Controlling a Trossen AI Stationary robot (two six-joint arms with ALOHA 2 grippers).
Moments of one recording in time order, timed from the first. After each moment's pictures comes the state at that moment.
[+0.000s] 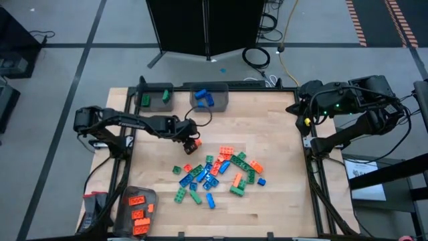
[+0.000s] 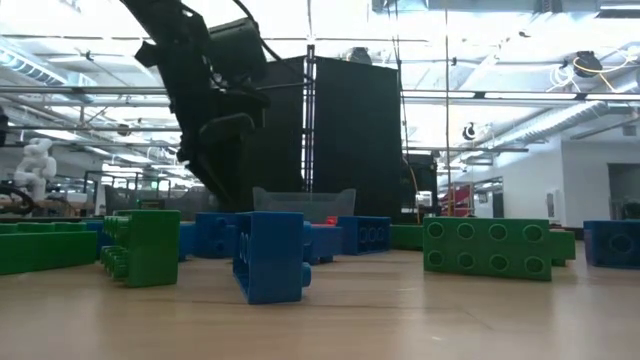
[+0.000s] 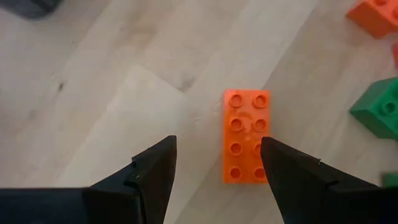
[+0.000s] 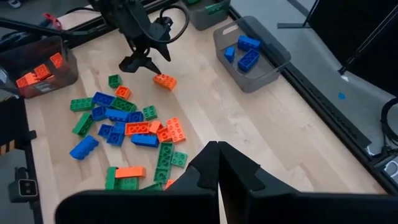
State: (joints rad) left arm 0.13 1.54 0.88 -0.50 -0.15 -0.41; right arm 0.11 1.22 1.95 -1.57 0.34 0.54
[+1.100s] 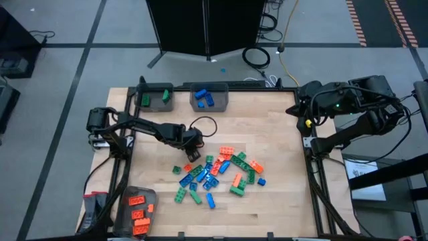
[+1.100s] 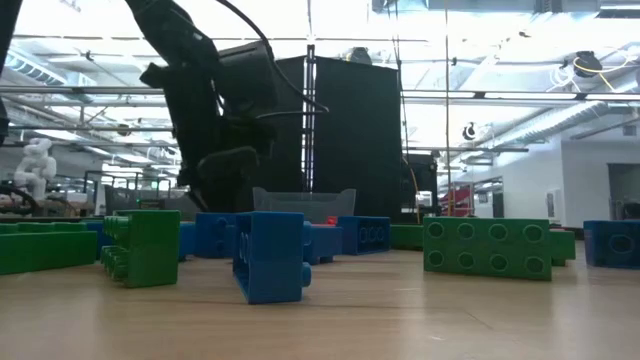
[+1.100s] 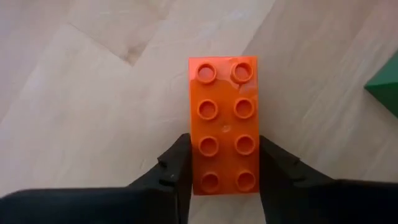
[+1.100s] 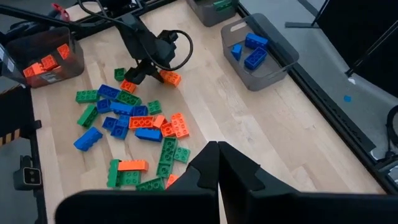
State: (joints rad) left arm 0.06 1.71 0.88 -0.44 -0.13 -0.49; right arm 0.11 1.22 1.95 -1.57 0.31 0.51
